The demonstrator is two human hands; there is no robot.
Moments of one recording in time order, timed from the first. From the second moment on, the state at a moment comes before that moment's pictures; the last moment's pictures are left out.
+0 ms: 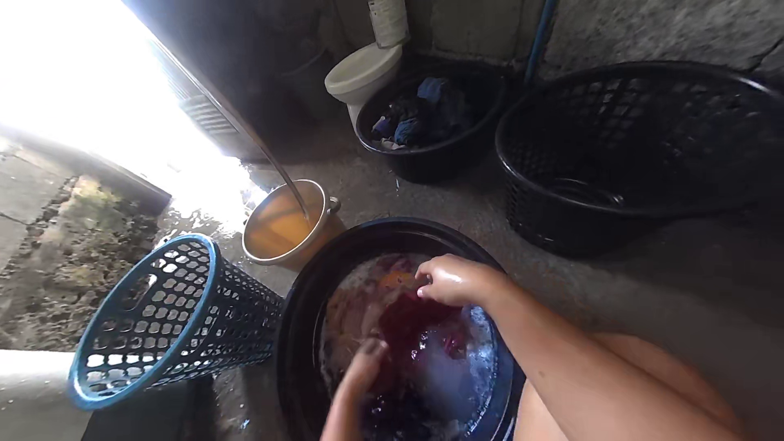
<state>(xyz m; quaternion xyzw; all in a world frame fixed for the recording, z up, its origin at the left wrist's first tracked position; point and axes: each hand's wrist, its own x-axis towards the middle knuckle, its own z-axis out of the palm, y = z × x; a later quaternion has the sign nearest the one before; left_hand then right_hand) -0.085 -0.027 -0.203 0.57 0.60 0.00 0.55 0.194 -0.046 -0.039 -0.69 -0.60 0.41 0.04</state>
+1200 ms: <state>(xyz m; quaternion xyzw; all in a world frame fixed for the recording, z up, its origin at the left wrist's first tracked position) -0.078 -0.083 -0.247 0.44 0.66 0.04 0.61 0.157 -0.039 -0.061 -0.62 -0.63 0.46 -0.05</state>
